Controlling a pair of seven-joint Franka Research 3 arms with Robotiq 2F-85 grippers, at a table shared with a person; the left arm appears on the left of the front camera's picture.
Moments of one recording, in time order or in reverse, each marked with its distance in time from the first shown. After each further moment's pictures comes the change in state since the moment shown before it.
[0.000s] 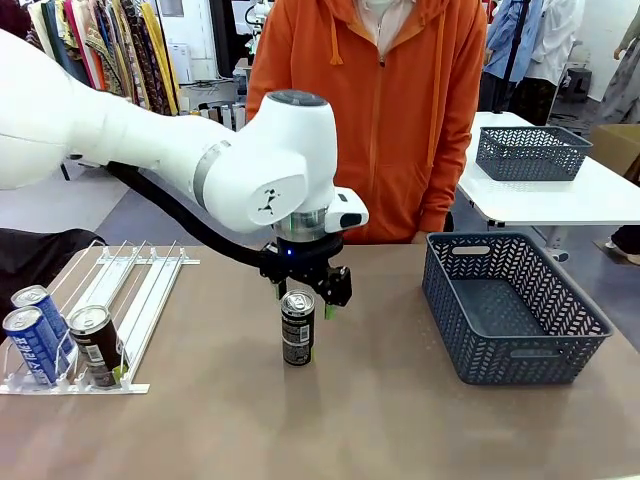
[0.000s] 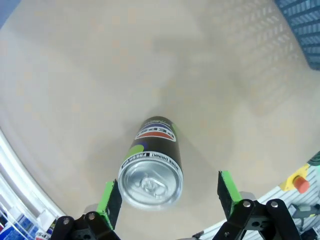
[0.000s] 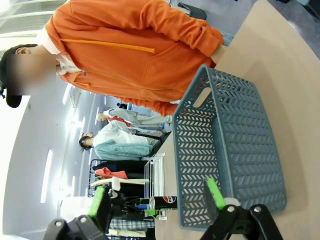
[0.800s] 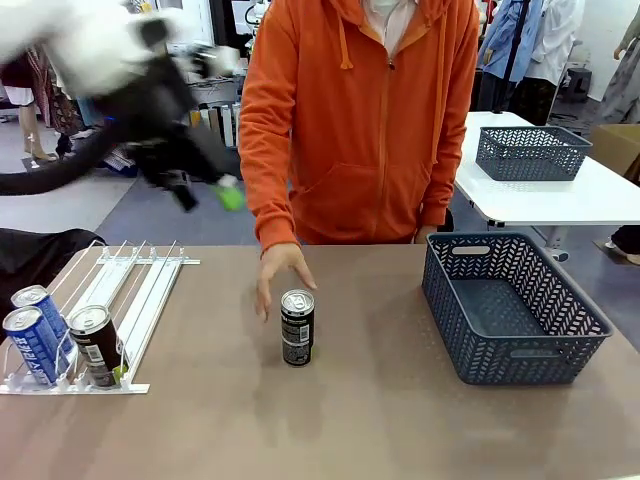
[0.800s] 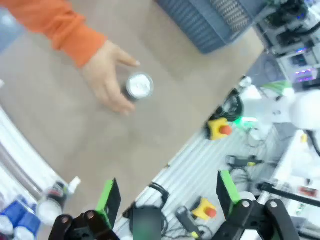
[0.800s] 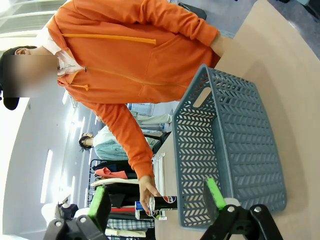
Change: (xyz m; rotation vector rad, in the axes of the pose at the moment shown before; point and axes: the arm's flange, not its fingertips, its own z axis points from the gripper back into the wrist) left arm -0.147 0.180 0.205 -0.495 -0.234 -0.044; right arm 0.000 0.000 0.000 0.000 0.000 0.000
